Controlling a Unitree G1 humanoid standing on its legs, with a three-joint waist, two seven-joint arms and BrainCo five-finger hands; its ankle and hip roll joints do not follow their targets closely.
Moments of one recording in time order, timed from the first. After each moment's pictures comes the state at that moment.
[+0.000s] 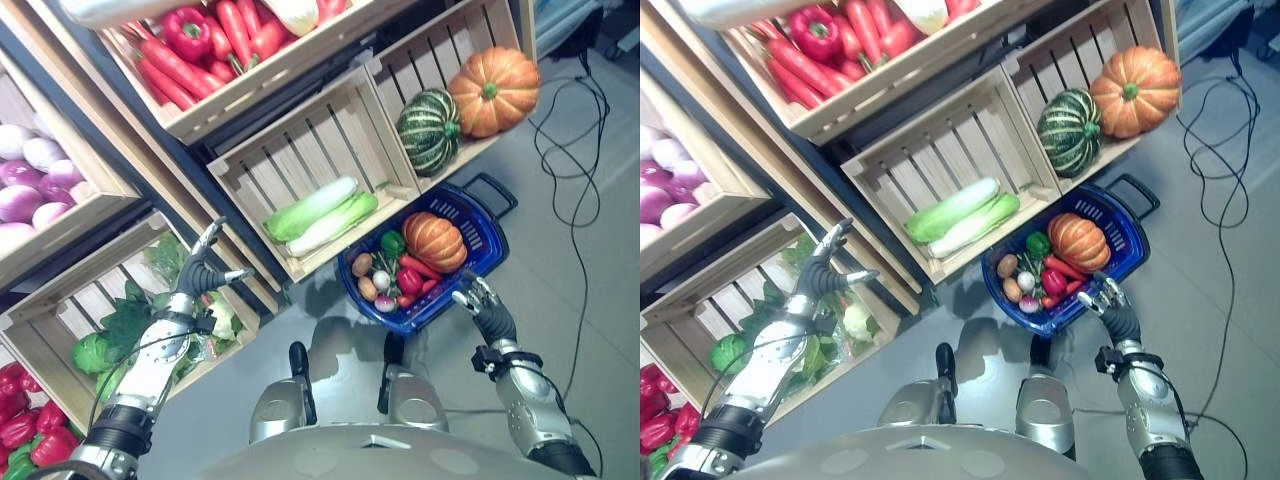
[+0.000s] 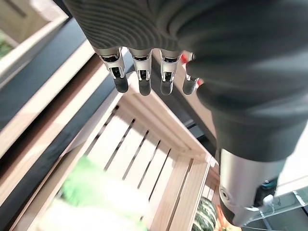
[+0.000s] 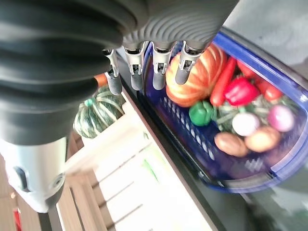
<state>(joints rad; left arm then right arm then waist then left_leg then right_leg) 0.02 0.53 -0.16 0.21 0.01 -0.38 0.23 0.17 -0.42 0.01 0.35 0.53 -0.29 0.06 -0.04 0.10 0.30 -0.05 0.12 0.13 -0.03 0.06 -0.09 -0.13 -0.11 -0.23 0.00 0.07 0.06</state>
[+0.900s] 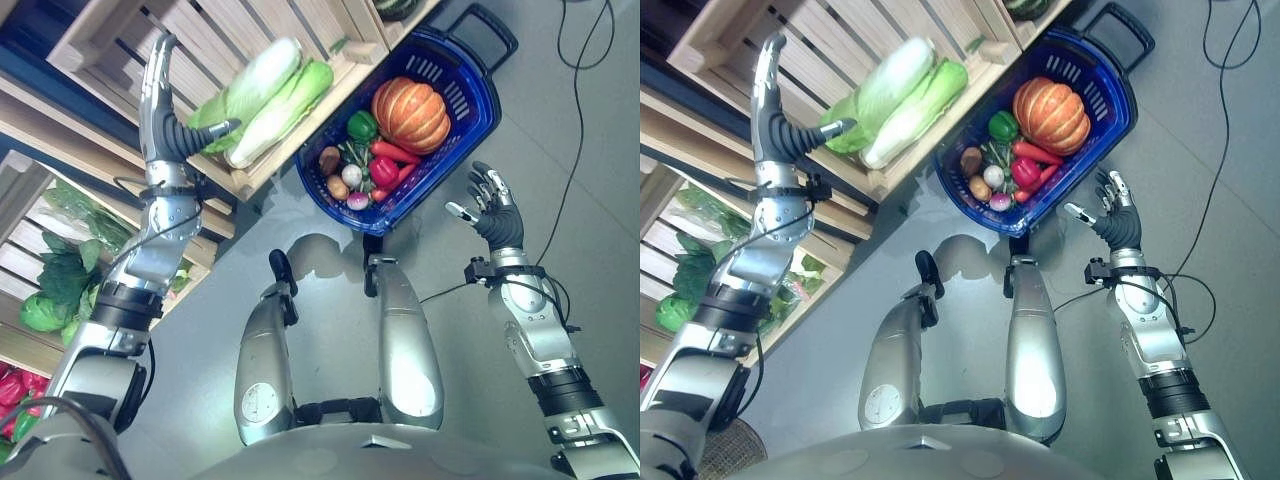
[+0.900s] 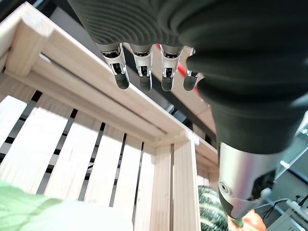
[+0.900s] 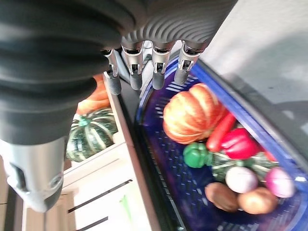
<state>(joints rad) -0.56 0.62 -0.21 0.19 0.18 -0.08 0.57 -0.07 -0.54 0.12 0.07 0.37 -0.20 -0.17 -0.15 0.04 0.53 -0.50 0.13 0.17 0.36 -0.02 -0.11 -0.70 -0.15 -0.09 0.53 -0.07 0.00</state>
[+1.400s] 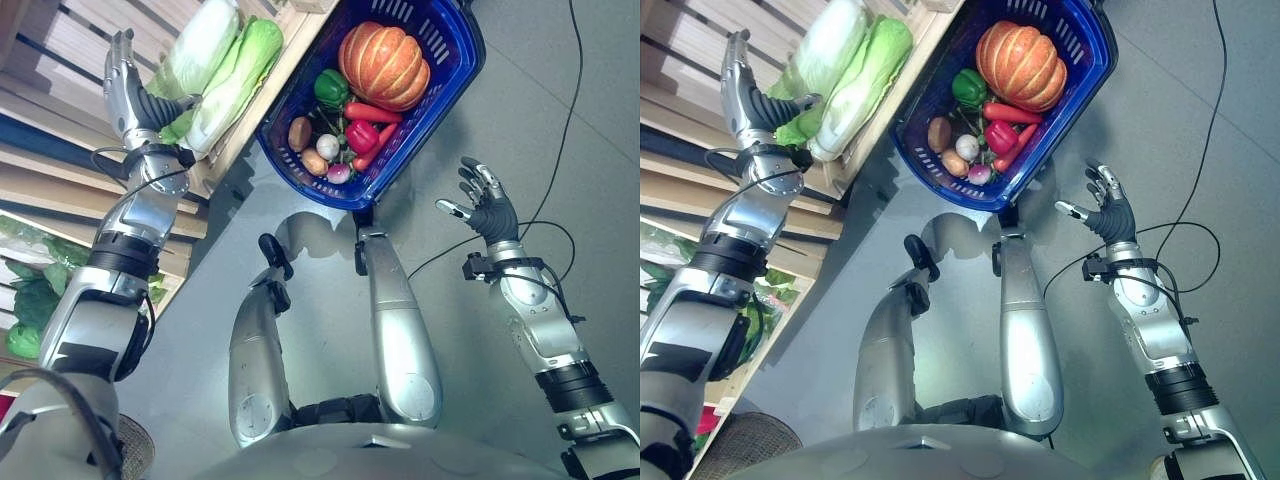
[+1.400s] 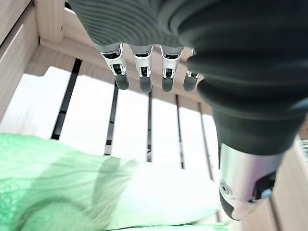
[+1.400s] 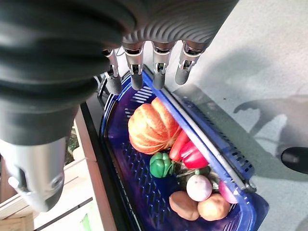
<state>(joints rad) -0.82 0.65 -0.31 0.60 0.07 0.14 0.66 -0.09 -0.61 0.15 0.01 0.37 -0.14 -0.17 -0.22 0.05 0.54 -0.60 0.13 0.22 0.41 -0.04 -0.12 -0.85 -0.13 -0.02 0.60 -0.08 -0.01</state>
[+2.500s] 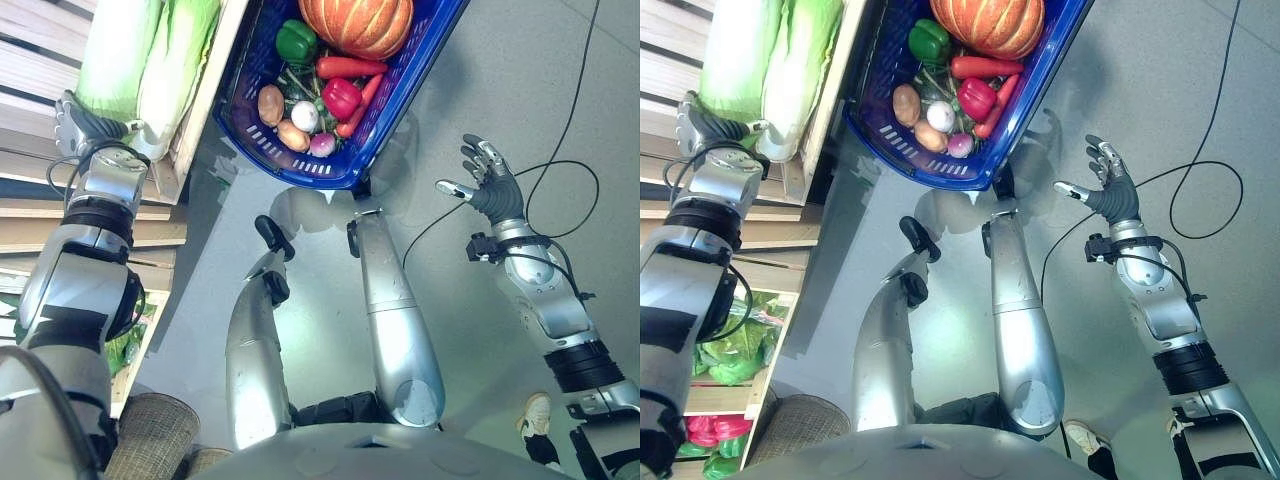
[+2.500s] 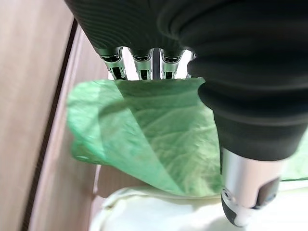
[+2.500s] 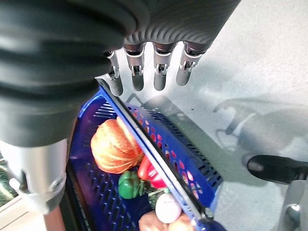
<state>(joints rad) -1.04 0.70 -0.36 1.09 -0.20 0.31 0.59 -0.19 -0.67 0.17 0.01 0.38 -0.09 -0.19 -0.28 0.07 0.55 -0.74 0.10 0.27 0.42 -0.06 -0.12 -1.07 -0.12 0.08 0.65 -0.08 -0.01</state>
